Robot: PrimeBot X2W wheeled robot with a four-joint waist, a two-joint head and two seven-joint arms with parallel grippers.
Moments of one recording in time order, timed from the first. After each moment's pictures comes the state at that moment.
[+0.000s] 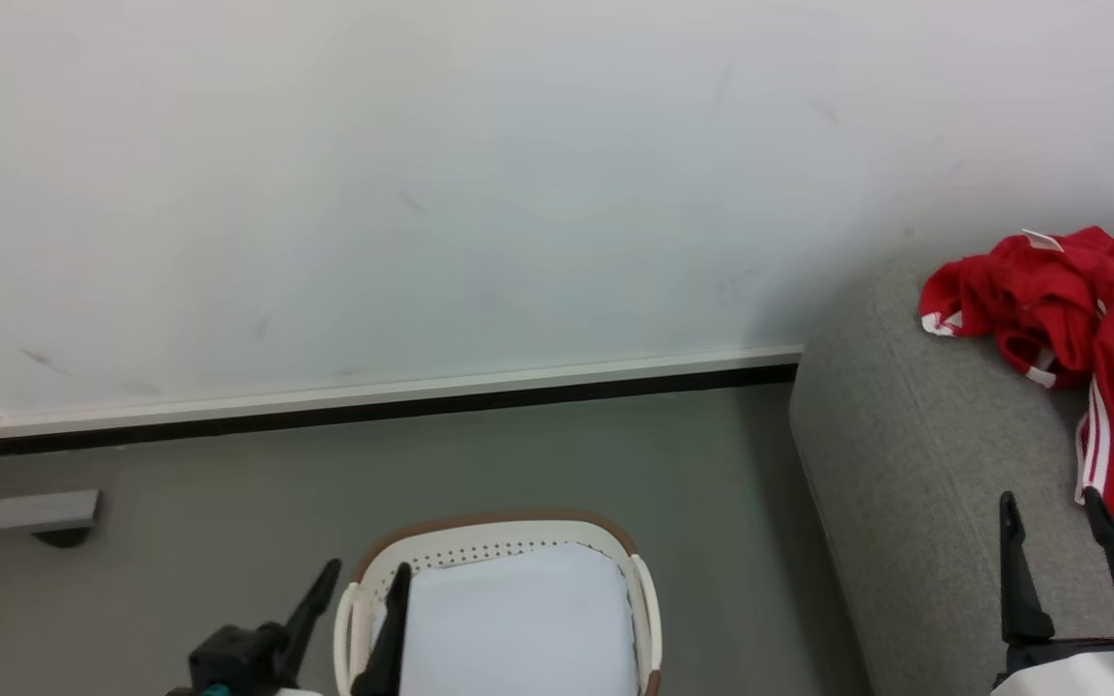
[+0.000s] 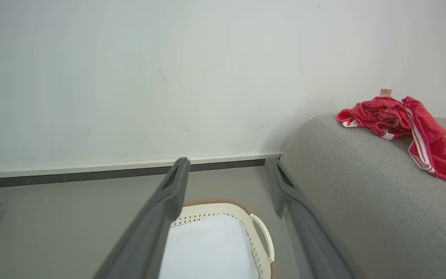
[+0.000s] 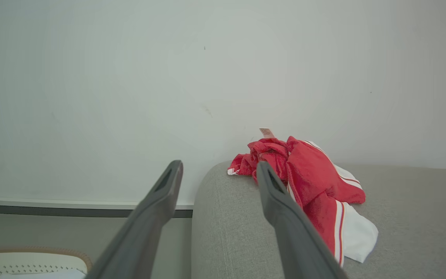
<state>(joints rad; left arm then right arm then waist) -0.08 0.31 -0.47 0.15 -0.51 0.16 -0.26 -0.11 -0.05 -0.17 0.25 0.00 0.13 -0.26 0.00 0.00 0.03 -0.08</state>
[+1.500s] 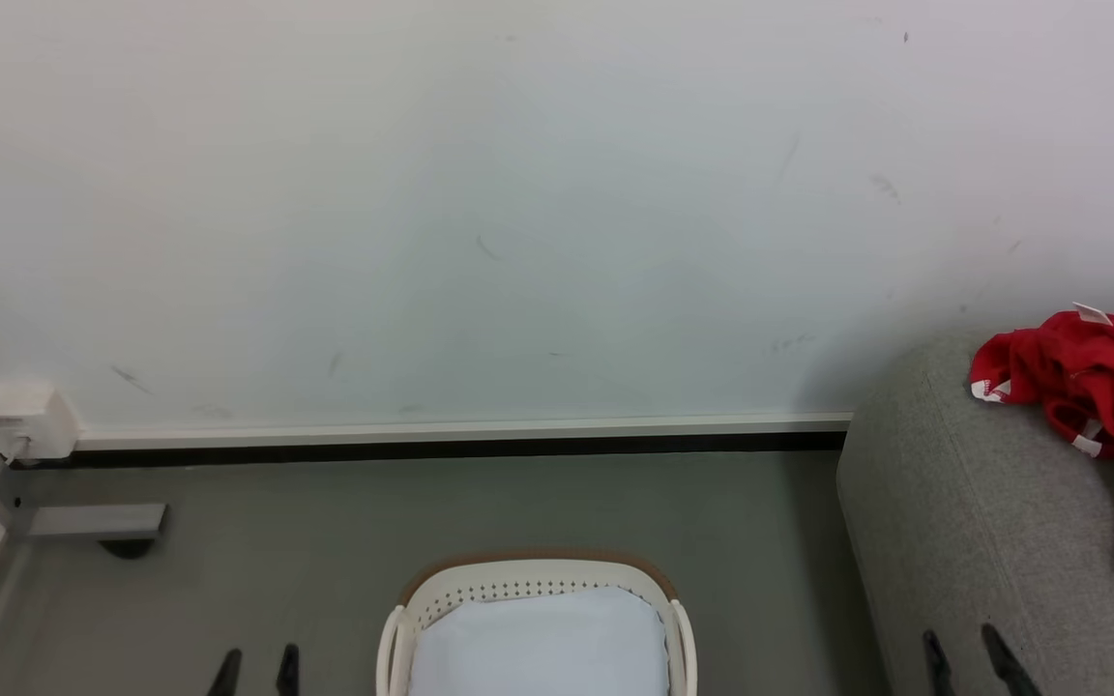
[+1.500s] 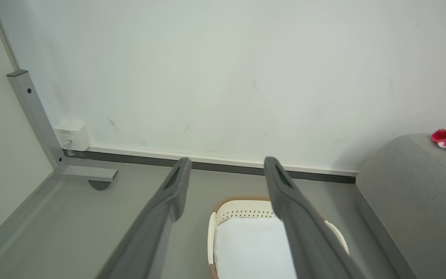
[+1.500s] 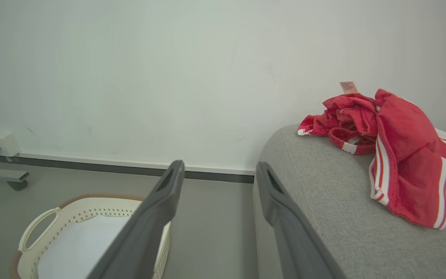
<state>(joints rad) 0.09 0.06 0.06 0.27 -0.15 -0.11 -0.26 0.04 -0.05 0.00 0.34 0.10 0.13 -0.26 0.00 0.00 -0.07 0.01</state>
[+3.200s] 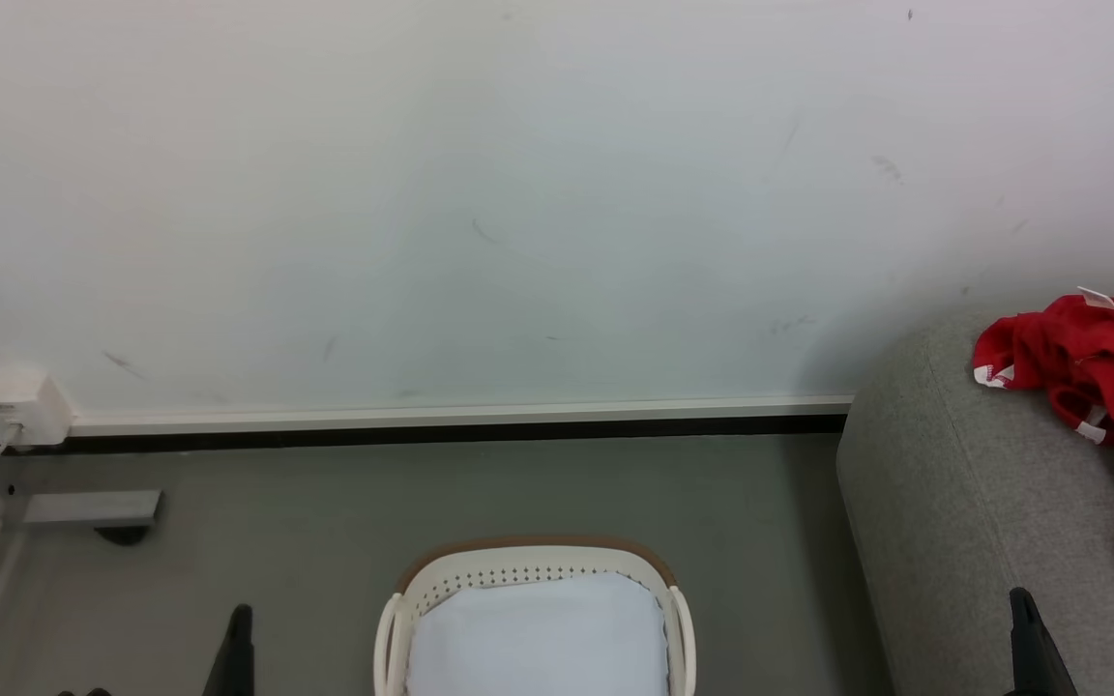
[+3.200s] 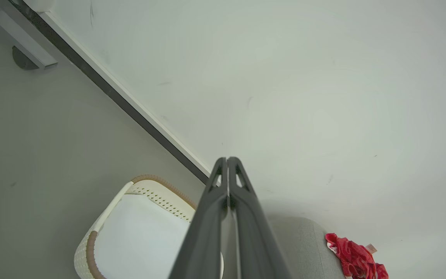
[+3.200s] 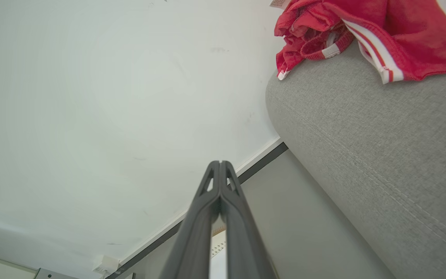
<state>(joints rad) 0.01 0.05 0.08 0.28 -0.89 -0.12 -0.07 -0.01 -0.04 -0.06 0.32 0.87 0.13 -0.07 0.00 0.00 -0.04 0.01</state>
